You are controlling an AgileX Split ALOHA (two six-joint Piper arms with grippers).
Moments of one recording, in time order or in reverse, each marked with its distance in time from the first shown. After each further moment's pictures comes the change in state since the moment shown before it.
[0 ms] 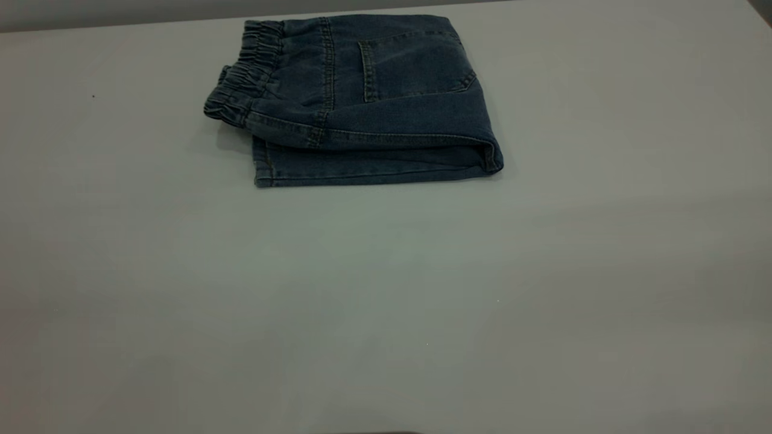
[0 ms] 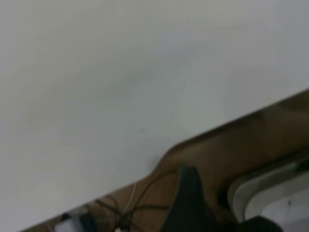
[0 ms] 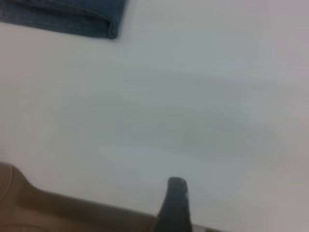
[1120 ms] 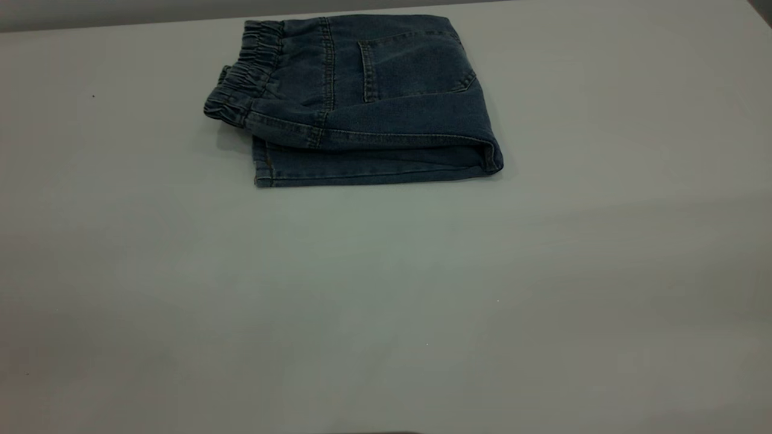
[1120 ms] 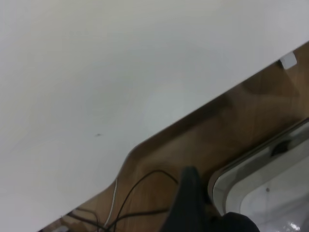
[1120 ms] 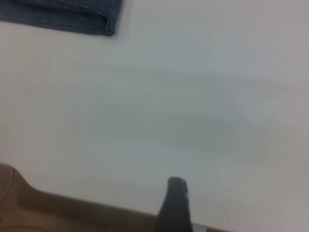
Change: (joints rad) left arm 0.000 -0.076 0.108 -0.130 -0.062 0.123; right arm 0.000 -0.003 0.012 -0.004 -0.007 0.012
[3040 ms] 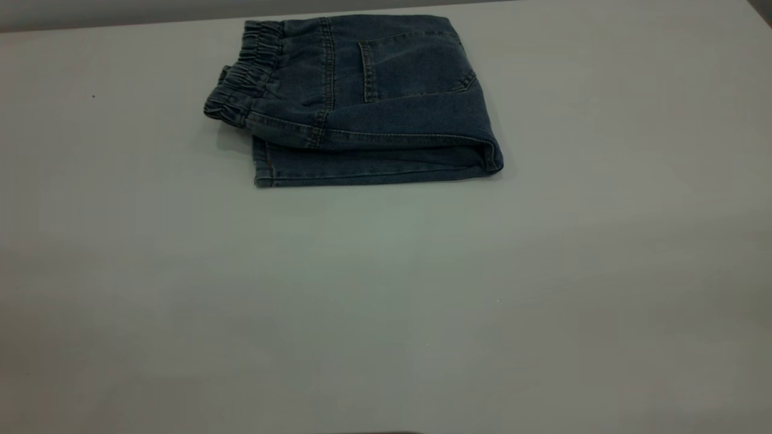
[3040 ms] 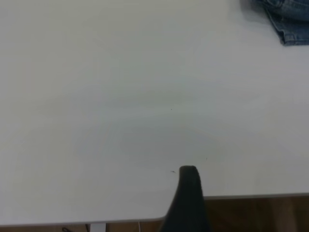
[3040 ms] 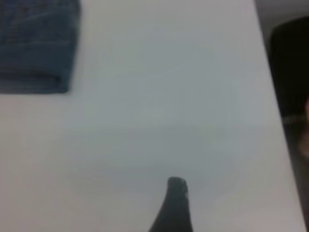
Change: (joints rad) left arm 0.492 -0.409 0.000 0.003 0.017 0.001; right arm -0.129 -0.171 0.000 -0.061 0.001 0.059
